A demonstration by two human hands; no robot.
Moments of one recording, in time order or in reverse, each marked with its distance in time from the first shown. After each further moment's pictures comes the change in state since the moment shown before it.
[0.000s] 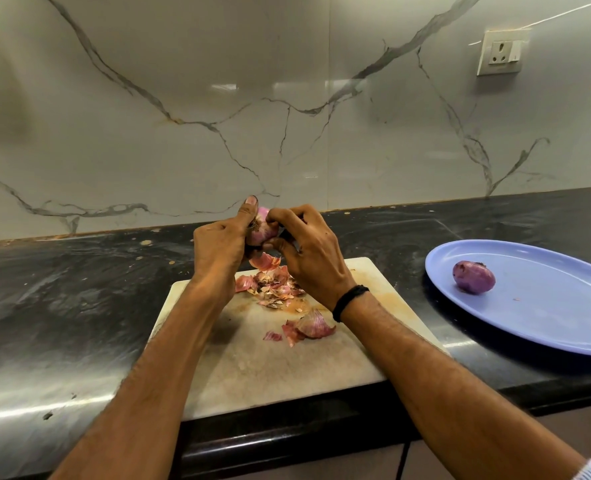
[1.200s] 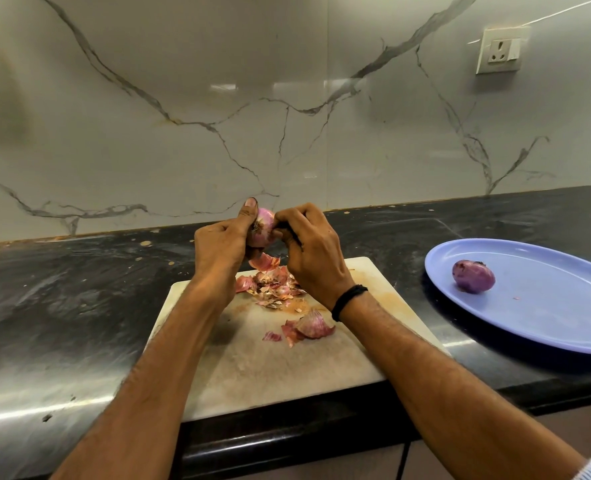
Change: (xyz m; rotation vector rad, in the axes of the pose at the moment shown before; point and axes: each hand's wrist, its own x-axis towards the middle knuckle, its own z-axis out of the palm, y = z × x) left_hand 0.002 -0.002 0.002 -0.003 -0.005 -0.005; right_hand 0.001 -0.001 -0.002 -0.038 0.016 0.078
